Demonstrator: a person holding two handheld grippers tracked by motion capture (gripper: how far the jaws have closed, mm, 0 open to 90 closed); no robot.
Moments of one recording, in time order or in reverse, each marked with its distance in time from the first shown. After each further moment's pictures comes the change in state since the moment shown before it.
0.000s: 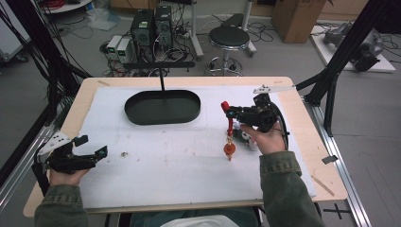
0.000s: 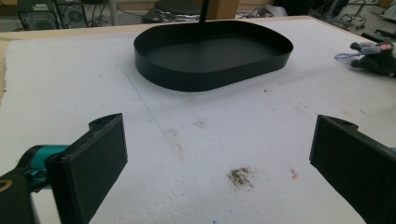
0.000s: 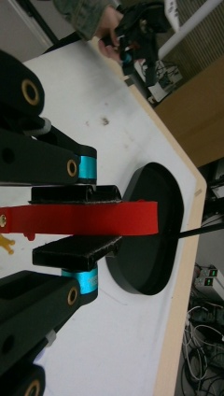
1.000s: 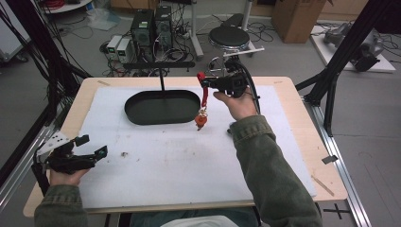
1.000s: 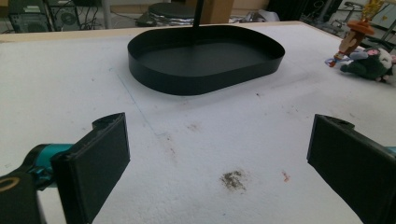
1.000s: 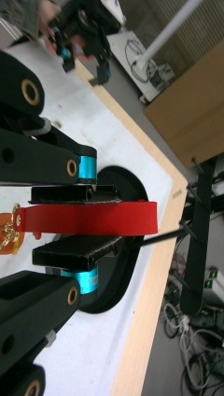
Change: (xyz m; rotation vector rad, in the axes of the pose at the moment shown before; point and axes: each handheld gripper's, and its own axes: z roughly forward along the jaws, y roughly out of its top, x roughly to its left) left arm 0.000 0.001 -0.001 -0.016 -0.027 -0.011; right arm 0.013 0.090 0.063 0.032 -0.008 0.039
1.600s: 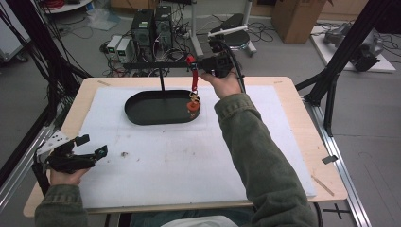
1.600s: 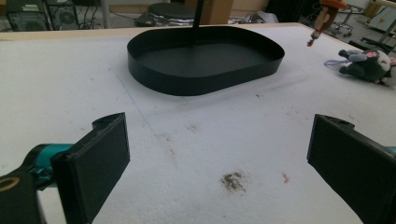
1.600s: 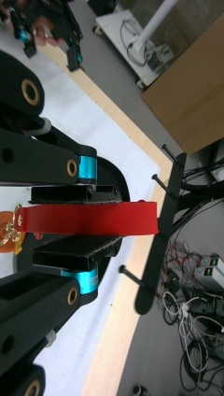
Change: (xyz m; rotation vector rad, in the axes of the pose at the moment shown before) left arm 0.002 0.000 0.001 -0.003 -0.004 -0.008; right arm 0.008 0.052 0.032 0.031 -0.059 0.014
